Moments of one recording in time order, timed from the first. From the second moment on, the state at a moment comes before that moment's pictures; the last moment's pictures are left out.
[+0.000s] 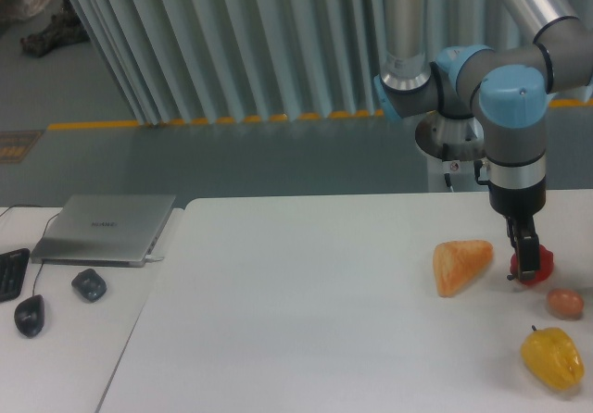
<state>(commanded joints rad) 2.42 -1.81 -1.53 -1.26 1.63 1.78</state>
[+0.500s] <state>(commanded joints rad) 2.43 -1.81 -1.53 -1.27 1.62 1.78</state>
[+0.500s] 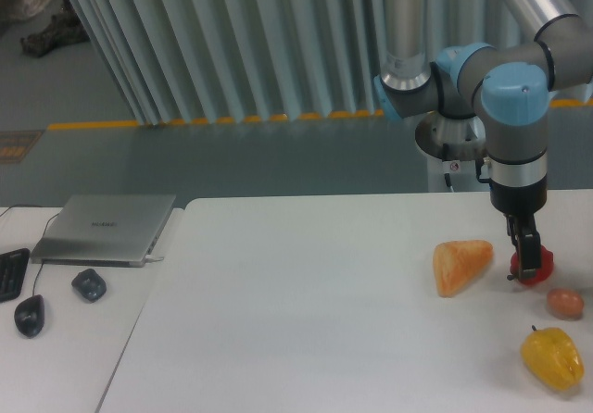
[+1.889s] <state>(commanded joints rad) 2.33 -1.68 -1.73 -1.41 1.60 1.41</state>
